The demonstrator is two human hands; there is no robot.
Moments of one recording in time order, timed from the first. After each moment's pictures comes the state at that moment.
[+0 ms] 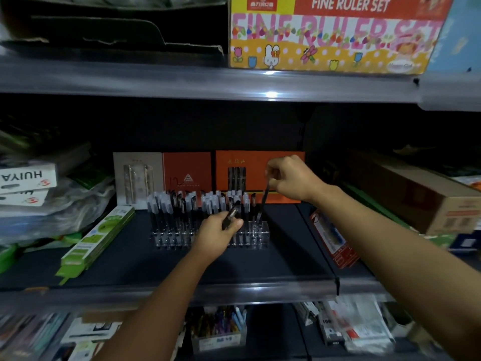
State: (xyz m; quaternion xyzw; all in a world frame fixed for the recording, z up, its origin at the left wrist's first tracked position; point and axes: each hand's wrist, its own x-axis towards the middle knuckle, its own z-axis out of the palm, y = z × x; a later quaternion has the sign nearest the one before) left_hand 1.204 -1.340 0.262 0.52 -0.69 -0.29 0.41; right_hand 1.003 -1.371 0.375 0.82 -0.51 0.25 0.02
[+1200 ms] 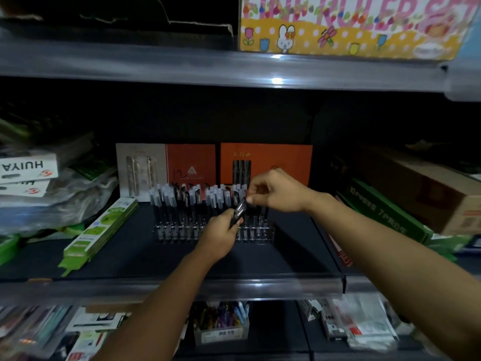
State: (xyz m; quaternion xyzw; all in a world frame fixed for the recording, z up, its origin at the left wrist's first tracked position) left_hand 1.204 -1.348 0.248 0.54 -0.73 -0.23 0.35; right_hand 1.032 -1.369 0.349 0.87 -0.43 0.19 -0.12
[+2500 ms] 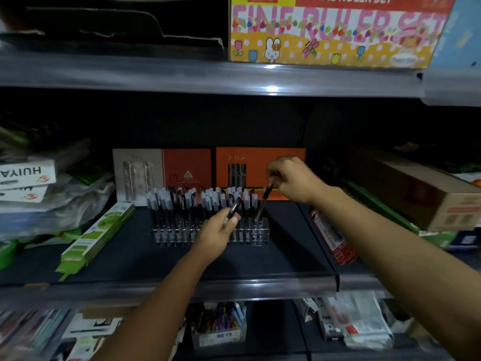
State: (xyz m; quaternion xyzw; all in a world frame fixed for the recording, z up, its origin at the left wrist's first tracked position) left_hand 1.206 -1.335 0.255 0.49 -0.72 -0.29 0.39; right_hand 1.000 -1.369 0.366 0.84 -0.50 0.21 0.06
